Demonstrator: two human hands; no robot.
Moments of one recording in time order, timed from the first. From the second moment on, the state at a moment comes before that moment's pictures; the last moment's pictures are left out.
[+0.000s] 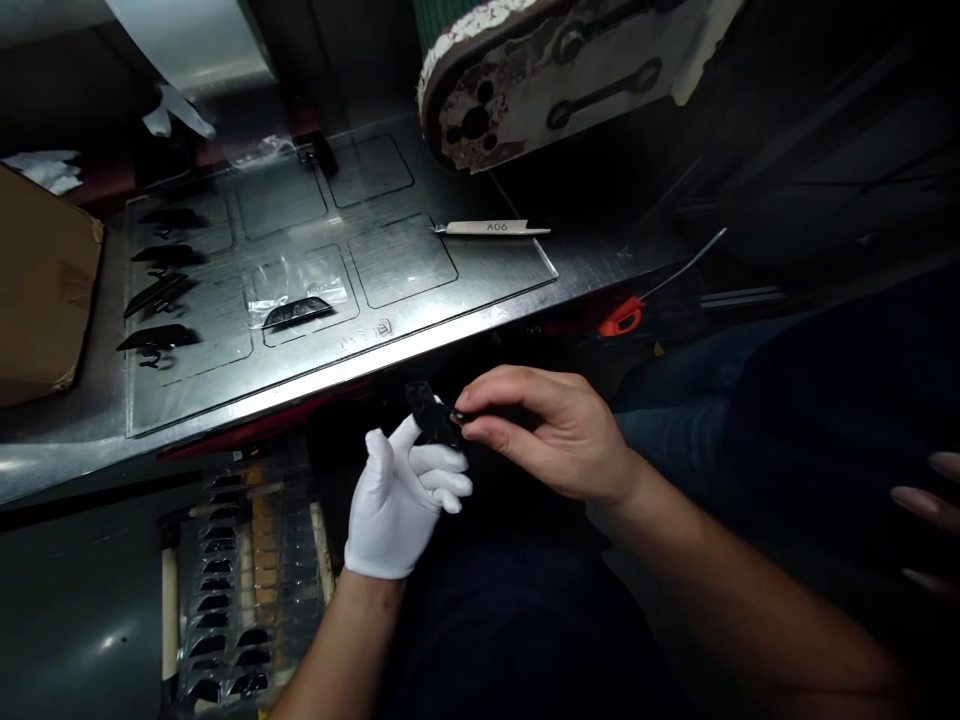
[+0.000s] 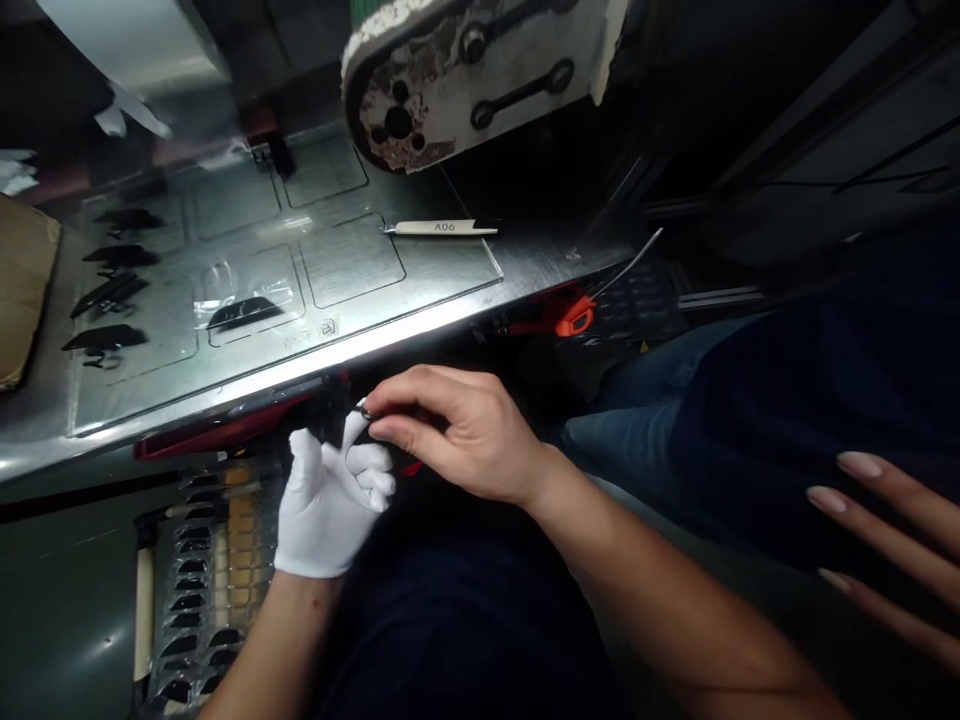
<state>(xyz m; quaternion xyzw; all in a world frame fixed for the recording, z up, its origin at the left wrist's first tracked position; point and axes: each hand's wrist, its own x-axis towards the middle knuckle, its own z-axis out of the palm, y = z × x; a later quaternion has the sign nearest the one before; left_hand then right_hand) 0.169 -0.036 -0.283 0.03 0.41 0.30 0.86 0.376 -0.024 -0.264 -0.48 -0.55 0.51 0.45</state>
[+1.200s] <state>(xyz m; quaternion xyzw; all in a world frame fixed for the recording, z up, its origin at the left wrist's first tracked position) 0.151 -0.040 -0.277 0.33 0.59 0.28 0.68 0.356 -0.030 -0.265 -0.52 -0.64 0.47 0.31</state>
